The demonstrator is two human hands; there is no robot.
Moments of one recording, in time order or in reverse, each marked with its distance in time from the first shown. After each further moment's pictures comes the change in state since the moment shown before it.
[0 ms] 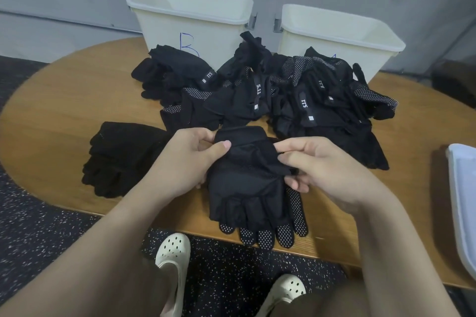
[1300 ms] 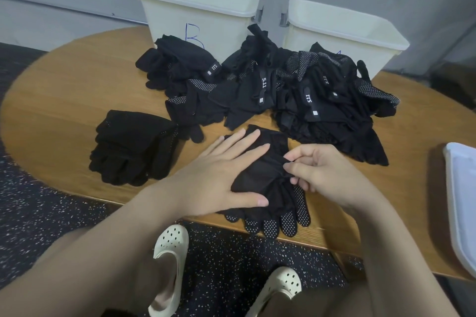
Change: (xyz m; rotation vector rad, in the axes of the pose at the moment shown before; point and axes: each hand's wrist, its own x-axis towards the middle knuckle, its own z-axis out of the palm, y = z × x) left_hand -0.008 -0.023 0.020 0.743 -0.419 0.505; right_hand 0.002 0.027 -0.001 -0.193 0.120 0.026
